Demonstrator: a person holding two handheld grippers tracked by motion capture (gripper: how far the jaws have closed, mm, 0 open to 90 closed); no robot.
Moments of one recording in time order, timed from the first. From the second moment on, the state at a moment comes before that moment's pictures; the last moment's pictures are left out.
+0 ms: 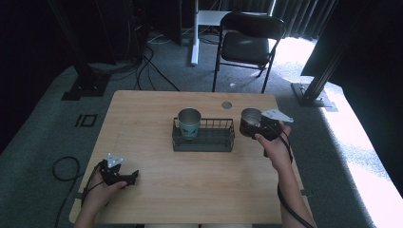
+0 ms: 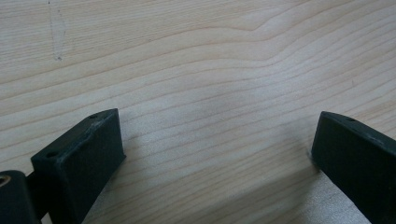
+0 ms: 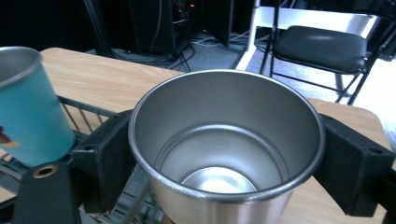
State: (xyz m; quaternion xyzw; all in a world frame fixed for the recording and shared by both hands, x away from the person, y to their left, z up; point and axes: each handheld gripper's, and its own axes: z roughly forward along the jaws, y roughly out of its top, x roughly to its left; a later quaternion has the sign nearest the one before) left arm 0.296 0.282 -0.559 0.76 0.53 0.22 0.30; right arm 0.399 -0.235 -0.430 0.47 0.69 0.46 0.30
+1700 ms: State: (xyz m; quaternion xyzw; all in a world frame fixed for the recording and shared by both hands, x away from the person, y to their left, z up) left arm 0.296 0.282 -0.559 0.76 0.53 0.22 0.30; right arm 0.416 -0.140 -0.448 0.42 0.73 0.48 0.25
